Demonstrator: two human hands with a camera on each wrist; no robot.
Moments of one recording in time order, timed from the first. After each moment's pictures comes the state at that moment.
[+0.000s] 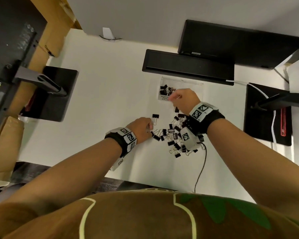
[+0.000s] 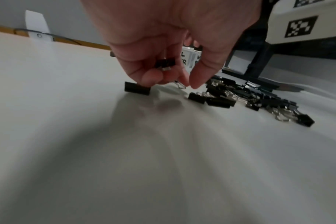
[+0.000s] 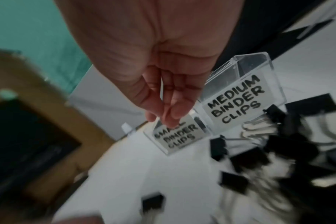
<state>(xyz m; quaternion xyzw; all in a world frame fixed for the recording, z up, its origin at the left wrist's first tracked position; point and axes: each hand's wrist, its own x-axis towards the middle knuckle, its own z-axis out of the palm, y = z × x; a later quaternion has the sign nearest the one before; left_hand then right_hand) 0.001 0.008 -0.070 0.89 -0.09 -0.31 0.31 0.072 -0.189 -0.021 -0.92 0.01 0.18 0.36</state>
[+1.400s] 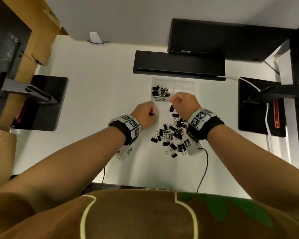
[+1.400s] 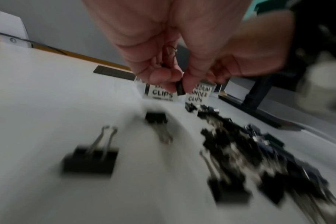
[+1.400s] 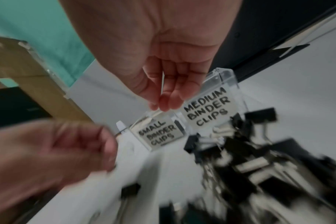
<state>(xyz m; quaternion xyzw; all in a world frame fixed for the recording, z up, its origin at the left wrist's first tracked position) 0.045 -0.029 -0.041 0.91 -0.08 -0.23 0.34 0.055 -0.210 -0.028 -0.91 0.06 0.15 0.37</state>
